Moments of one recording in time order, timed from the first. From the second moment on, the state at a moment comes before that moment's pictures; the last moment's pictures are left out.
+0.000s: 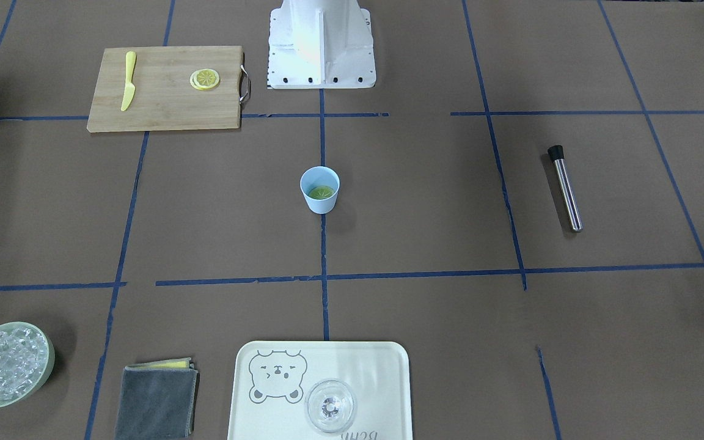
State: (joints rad) left arm -1.60 -1.53 -1.86 -1.43 -2.29 0.15; right arm 1.51 -1.61 1.76 -1.64 2.37 -0.08
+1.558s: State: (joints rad) left arm -1.60 -1.49 -1.73 -1.51 -2.34 0.14; right arm 1.47 -1.54 1.75 -1.71 2.31 -0.06
